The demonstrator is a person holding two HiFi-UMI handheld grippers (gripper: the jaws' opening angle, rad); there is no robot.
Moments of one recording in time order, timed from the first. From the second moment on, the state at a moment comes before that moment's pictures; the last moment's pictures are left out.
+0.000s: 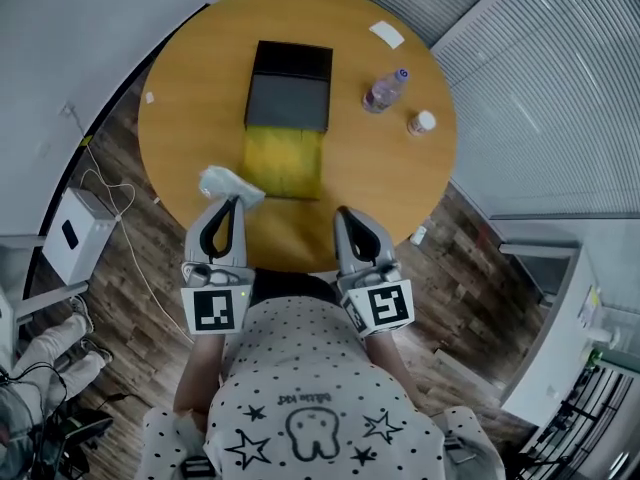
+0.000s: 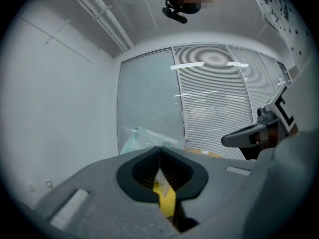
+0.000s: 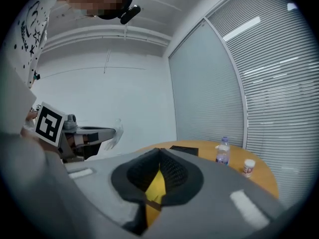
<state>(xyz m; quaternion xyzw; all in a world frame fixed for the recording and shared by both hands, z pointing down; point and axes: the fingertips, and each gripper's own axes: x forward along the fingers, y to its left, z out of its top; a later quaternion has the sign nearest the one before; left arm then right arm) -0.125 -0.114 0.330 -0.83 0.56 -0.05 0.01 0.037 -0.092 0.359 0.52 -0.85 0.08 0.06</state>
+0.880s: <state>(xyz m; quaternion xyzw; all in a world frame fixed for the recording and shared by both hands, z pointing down) -0.139 -0.152 0.347 -0.83 0.55 -0.06 -0.01 0.032 -0.121 0.368 0.54 -0.83 0.09 0.07</state>
